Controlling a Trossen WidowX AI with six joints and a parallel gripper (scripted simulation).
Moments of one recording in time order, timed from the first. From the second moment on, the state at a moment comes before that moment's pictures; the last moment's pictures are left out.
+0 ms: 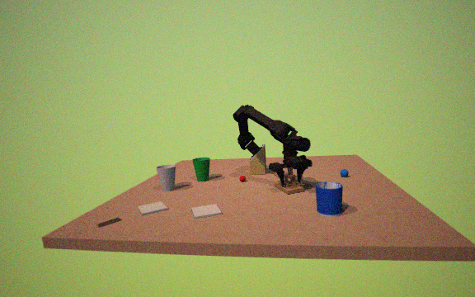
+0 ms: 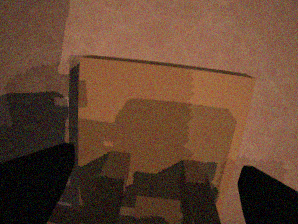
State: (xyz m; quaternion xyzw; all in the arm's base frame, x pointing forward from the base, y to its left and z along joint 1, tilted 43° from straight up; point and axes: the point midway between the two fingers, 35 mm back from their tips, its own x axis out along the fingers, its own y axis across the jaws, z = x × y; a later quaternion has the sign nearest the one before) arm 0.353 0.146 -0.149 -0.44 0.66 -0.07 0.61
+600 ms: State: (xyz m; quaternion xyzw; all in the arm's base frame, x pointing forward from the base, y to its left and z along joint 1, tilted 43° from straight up) arm 0.344 0.153 -0.134 -0.44 0.67 -0.08 0.59
